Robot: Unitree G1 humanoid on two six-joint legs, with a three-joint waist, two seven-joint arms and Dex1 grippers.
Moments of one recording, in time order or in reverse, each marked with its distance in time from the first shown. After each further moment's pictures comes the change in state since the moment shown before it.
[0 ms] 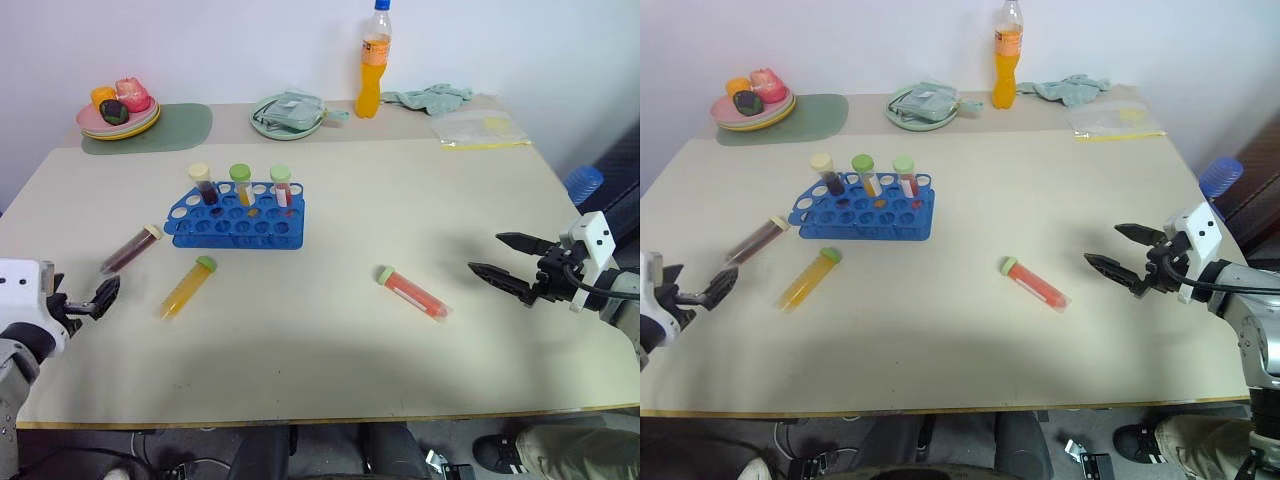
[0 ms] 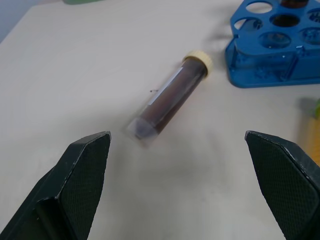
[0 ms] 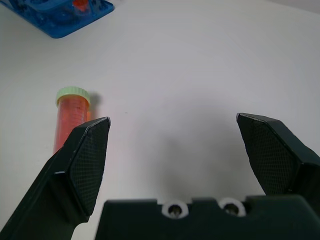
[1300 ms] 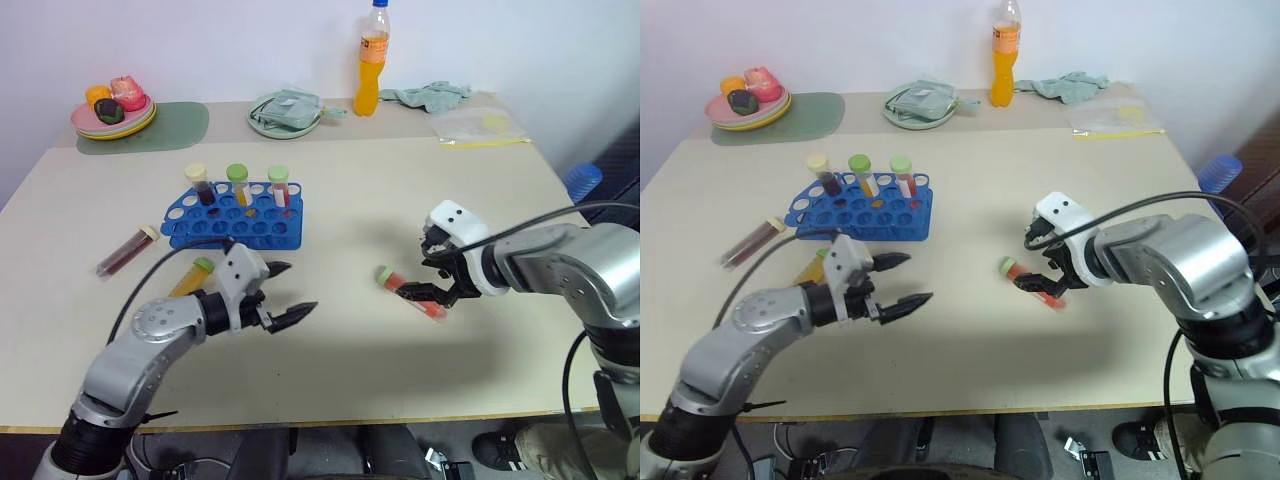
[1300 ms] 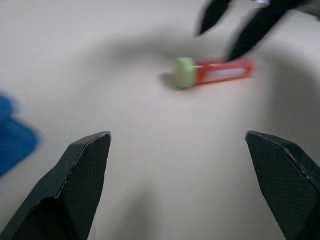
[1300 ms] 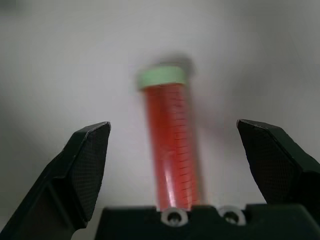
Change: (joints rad) left arm -0.281 -0.020 -0.817 -0.116 -0.005 -0.172 -0.335; right arm -0.627 0.035 0.572 -0.273 0.179 1.142 -0.467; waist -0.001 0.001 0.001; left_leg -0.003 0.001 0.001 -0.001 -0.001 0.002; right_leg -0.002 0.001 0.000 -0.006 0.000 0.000
